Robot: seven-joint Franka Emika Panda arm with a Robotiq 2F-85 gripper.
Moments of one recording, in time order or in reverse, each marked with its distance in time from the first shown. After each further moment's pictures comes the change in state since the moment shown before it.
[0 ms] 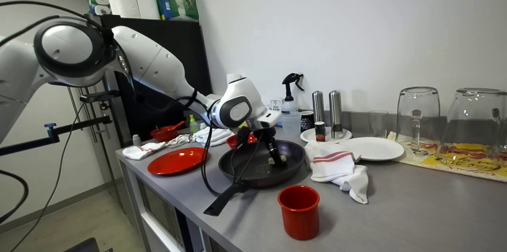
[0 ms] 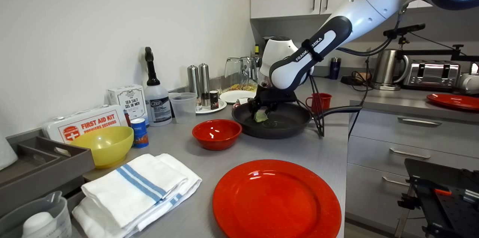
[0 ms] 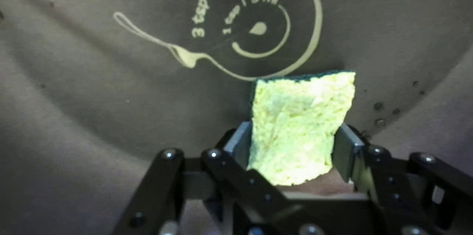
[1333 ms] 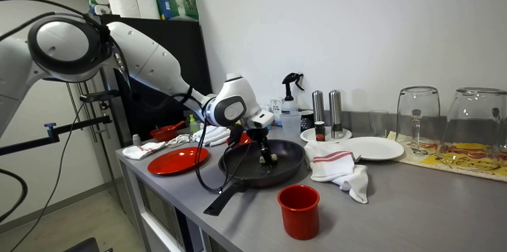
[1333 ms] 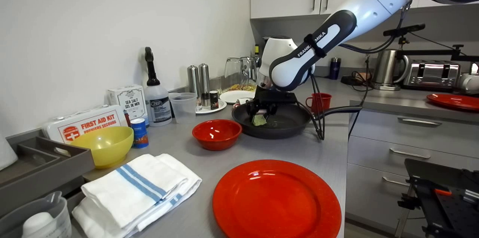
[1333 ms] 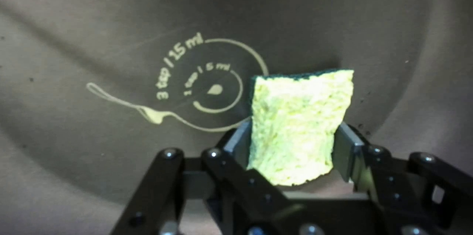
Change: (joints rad) arm -0.020 -0.040 0.073 -0.043 0.025 -0.015 0.022
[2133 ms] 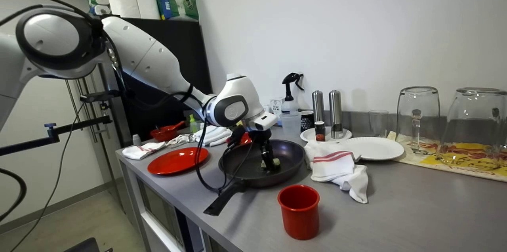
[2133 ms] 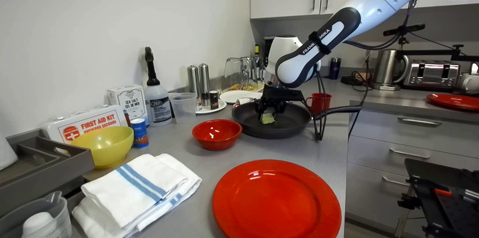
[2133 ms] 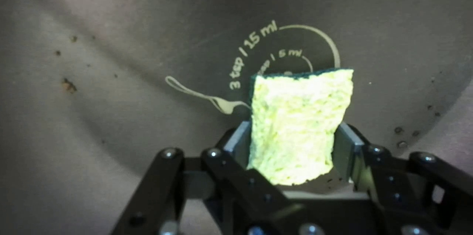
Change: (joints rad) arm -0.024 -0.035 -0.024 -0.046 0.001 -0.032 0.032
